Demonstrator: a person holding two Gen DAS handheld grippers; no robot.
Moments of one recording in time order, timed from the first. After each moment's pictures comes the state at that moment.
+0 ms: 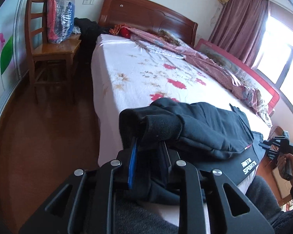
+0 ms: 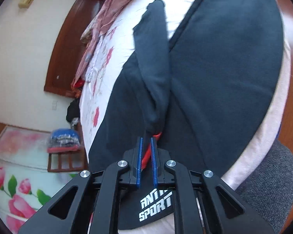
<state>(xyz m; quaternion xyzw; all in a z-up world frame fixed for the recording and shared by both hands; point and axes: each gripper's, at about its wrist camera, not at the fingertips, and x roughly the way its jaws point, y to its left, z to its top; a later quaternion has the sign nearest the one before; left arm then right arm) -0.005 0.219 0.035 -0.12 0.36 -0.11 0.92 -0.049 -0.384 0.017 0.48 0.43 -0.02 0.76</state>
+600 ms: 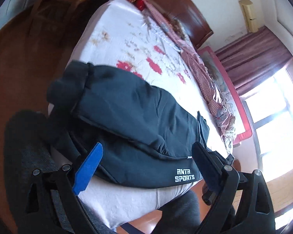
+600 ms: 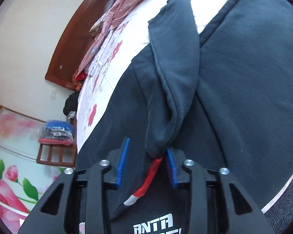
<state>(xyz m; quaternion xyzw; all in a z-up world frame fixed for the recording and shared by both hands) -0.021 0.155 0.041 -0.36 0.44 -0.15 0.81 -0.020 -0.373 -0.018 0.46 0.41 0.01 0.79</state>
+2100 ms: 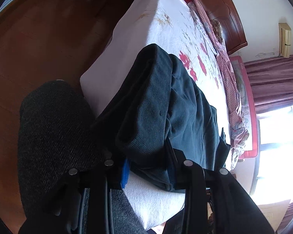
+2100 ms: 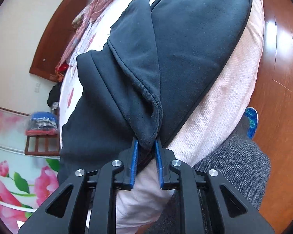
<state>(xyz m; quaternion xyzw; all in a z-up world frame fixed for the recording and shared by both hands) -0.025 0.212 -0.046 -0.42 0.51 -0.08 0.75 -0.124 -0.426 -0.020 0.42 0.49 -0.08 0.76</state>
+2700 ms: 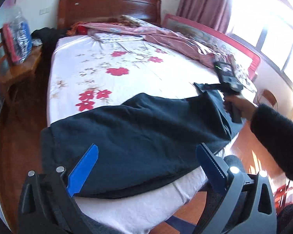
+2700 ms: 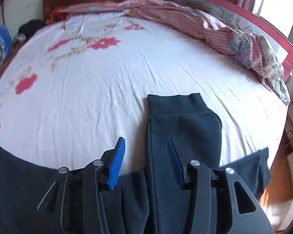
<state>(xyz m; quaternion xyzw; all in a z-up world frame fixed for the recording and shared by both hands) -0.051 0.033 0.106 -0.01 0.40 -0.22 0.89 0.160 -0.383 0.012 -0.07 0.51 -0.13 0.85</state>
